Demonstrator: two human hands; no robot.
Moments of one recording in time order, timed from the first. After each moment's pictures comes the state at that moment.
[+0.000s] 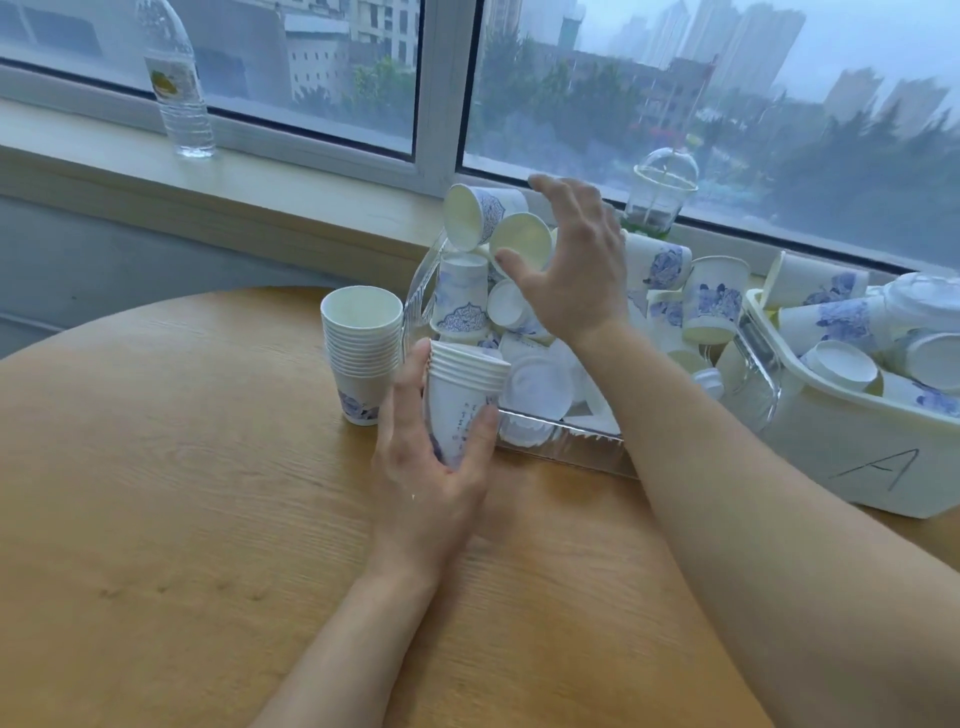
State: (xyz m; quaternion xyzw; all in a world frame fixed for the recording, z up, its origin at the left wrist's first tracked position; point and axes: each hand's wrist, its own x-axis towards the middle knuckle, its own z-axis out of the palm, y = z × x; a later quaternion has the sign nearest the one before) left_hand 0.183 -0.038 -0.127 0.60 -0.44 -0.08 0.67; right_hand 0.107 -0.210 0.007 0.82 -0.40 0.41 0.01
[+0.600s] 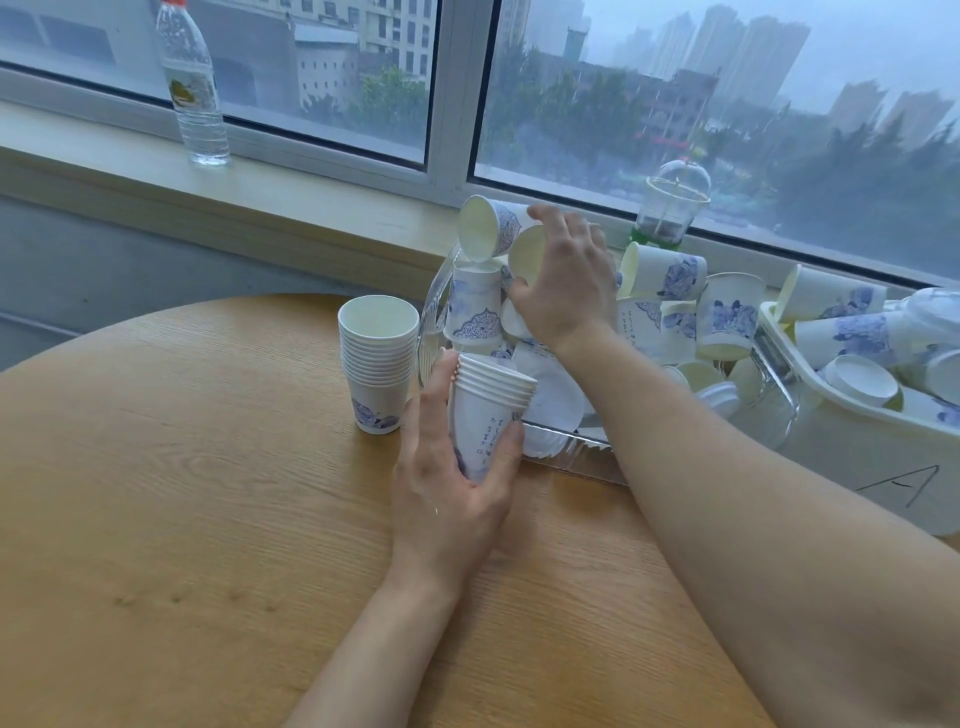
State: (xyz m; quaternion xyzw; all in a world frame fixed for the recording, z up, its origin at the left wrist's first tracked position) left_hand 0.179 -0.039 -0.125 0.59 -0.45 -0.07 0.67; right_hand 0.132 -0.218 0.000 0.82 -0.46 0.33 0.04
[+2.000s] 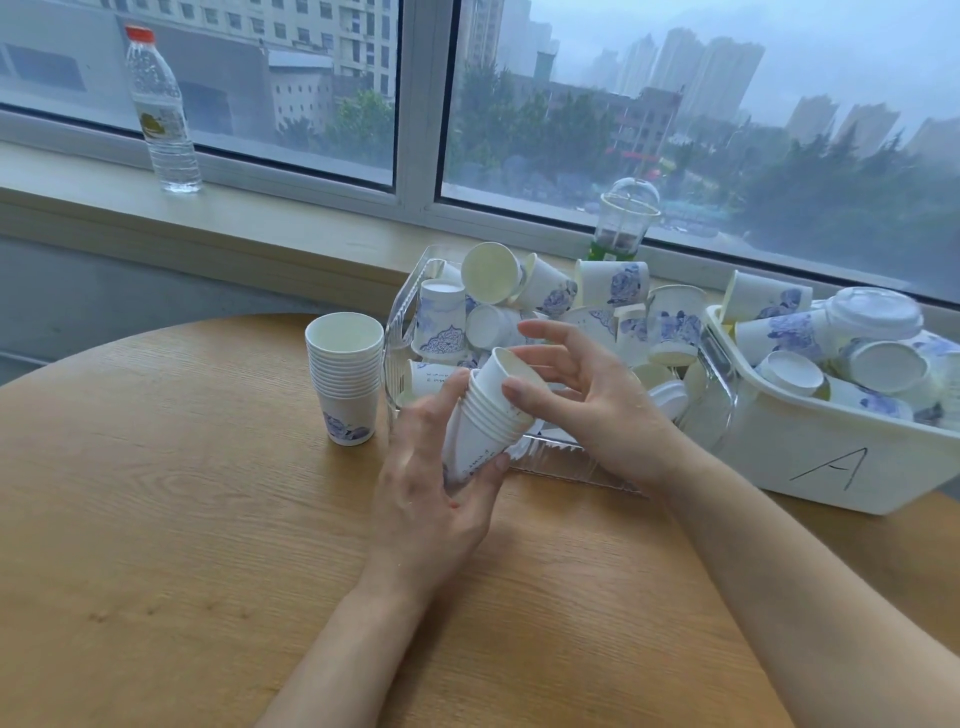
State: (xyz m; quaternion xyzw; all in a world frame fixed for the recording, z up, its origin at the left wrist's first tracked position) left_hand 0.173 -0.033 -0.127 0.55 -0.56 0.01 0.62; right_hand 0.021 -0.117 -0.008 0.79 -0.32 0.31 -0.42
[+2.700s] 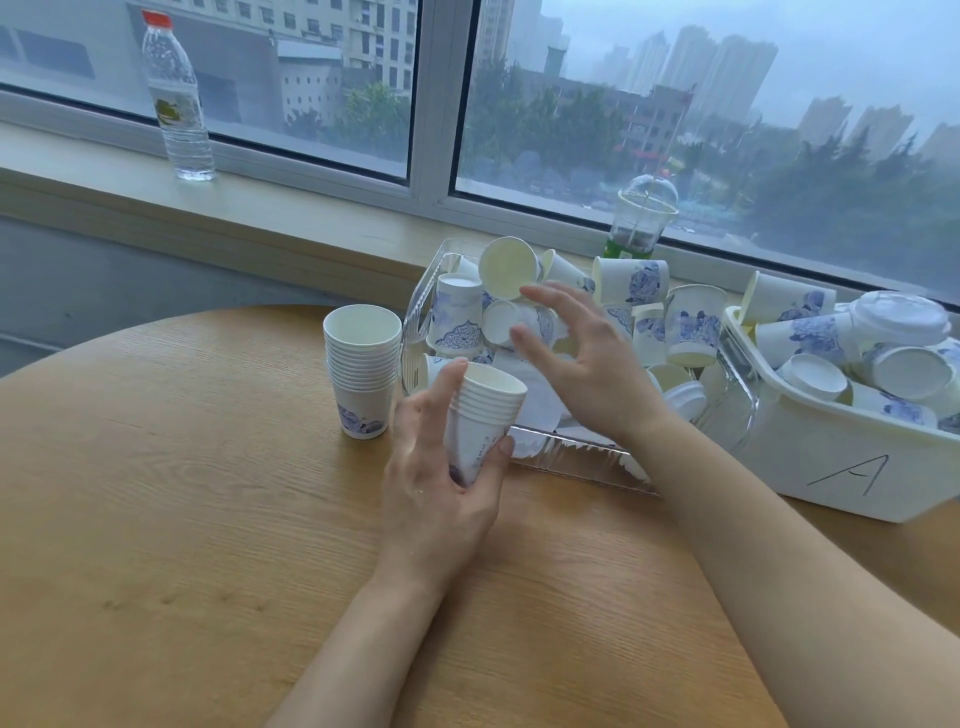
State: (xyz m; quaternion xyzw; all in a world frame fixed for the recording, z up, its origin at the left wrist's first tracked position) left_hand 0.176 -0.033 -0.125 0.58 -0.50 -0.01 0.64; right_hand 0.054 -0.150 -0.010 0.85 -0.38 0.32 -0.19
